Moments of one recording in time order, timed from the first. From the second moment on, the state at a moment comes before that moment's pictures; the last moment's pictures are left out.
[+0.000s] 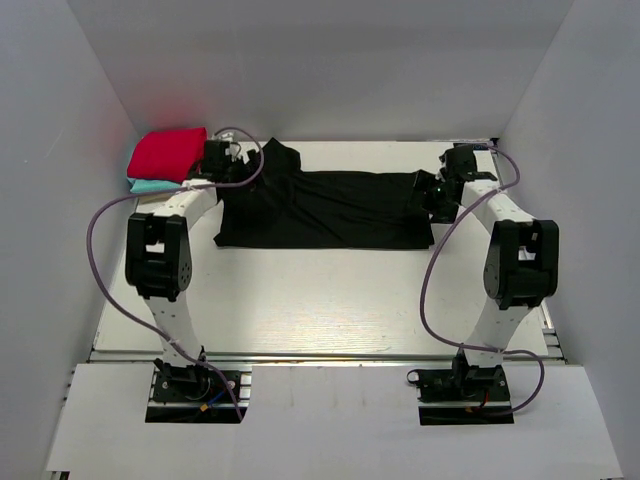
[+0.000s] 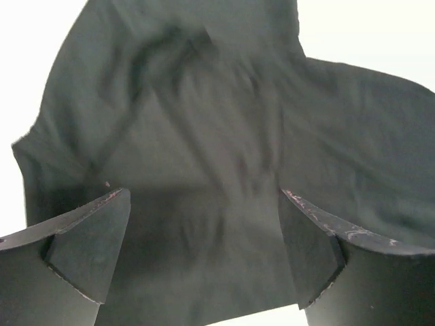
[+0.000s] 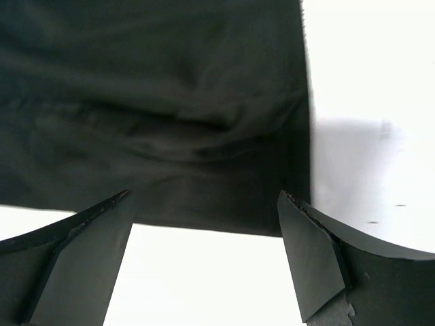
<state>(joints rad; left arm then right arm) -0.12 1.99 1.50 -0.21 0.16 -0.39 0.07 1.86 1.39 -0.56 -0.21 0.33</state>
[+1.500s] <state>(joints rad) -0.12 1.33 1.02 -0.35 0.14 -0.46 0.12 1.31 0.94 -0.51 -0.23 0.35</state>
